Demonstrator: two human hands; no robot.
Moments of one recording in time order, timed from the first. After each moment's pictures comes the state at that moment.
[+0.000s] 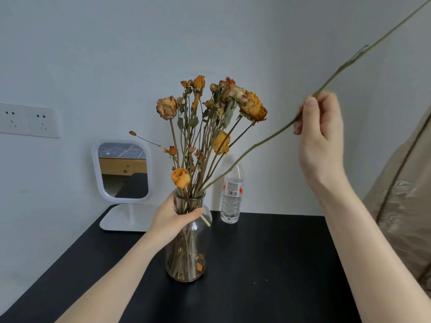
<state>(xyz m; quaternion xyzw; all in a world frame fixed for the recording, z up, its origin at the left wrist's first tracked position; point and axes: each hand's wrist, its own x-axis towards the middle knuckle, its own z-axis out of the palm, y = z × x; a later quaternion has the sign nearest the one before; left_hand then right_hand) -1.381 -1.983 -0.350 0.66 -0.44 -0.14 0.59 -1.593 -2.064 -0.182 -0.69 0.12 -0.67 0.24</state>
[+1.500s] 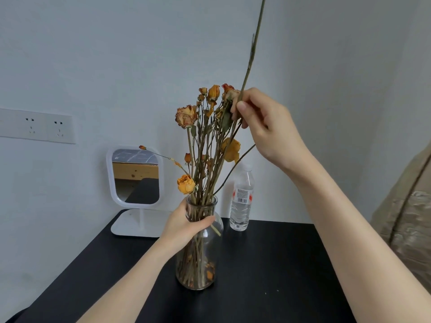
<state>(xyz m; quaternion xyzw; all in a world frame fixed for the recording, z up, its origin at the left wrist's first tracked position) -1.376 -1.985 -0.353 0.66 -0.44 -0.15 0.59 -1.541 -2.044 -0.155 -0.85 0.03 -0.50 0.12</state>
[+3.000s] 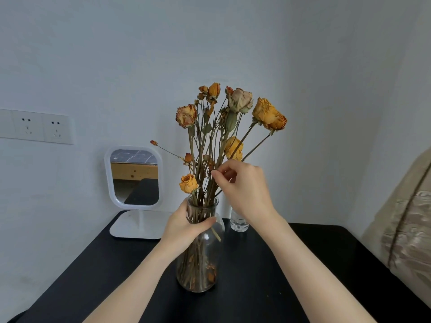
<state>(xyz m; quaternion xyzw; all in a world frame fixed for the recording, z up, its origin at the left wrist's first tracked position) -1.374 -1.991 -0.357 0.66 -0.45 -0.13 0.60 -1.505 -2.047 -0.248 -0.85 0.22 -0.46 0.14</state>
